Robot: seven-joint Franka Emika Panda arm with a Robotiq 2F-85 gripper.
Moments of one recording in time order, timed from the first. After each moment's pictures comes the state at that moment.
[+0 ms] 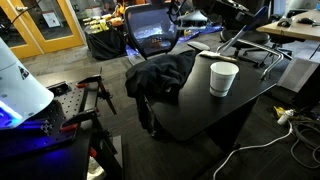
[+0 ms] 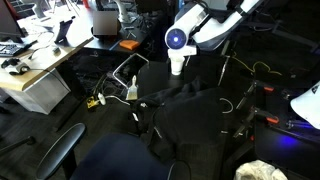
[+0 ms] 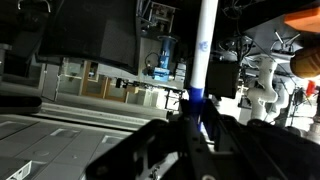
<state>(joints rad) 0.16 0.54 -0.02 -1.88 -1.47 1.90 2.17</state>
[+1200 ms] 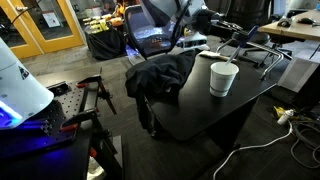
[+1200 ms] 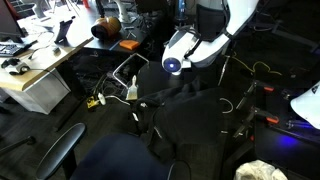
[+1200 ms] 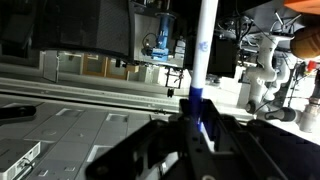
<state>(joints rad) 0.17 0.73 0.02 -1.79 -1.59 1.77 2.33</state>
